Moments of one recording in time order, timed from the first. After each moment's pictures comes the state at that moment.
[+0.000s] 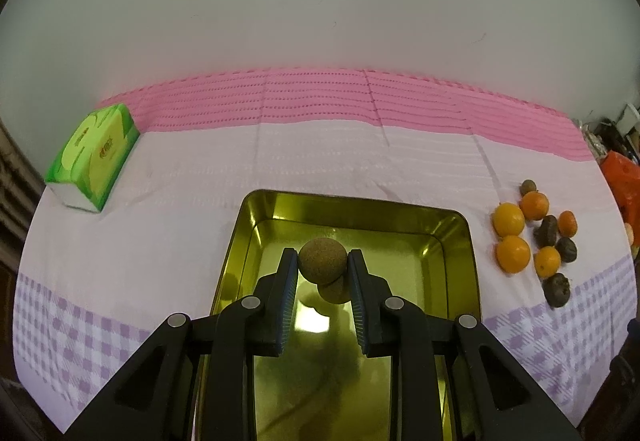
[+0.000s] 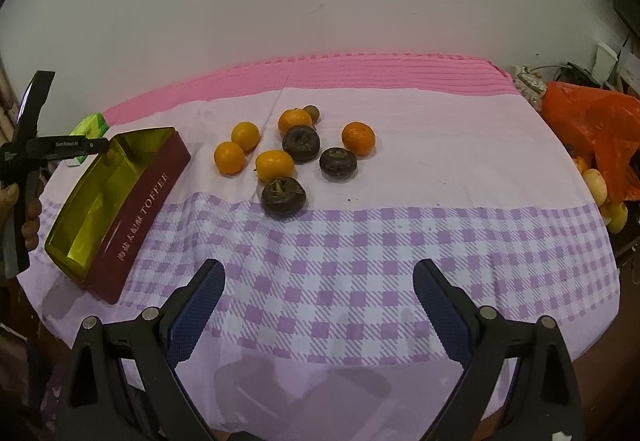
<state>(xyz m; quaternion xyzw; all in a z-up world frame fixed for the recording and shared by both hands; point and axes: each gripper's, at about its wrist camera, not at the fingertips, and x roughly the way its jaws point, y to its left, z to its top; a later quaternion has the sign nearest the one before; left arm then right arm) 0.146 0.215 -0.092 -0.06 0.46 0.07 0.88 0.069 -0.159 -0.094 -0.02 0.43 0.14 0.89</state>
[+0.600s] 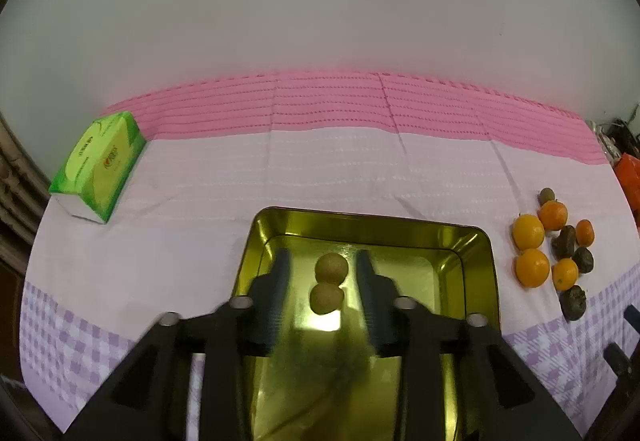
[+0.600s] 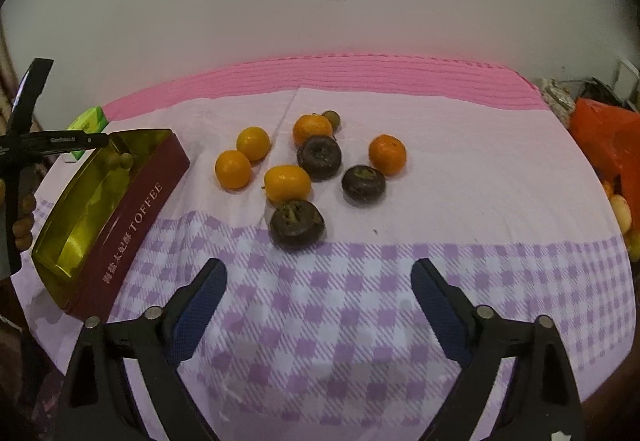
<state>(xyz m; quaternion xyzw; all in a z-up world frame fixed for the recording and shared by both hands) 0.157 0.222 -0.094 -0.05 0.46 0.10 0.88 0.113 -0.133 -0.111 -0.04 0.42 0.17 0.89</state>
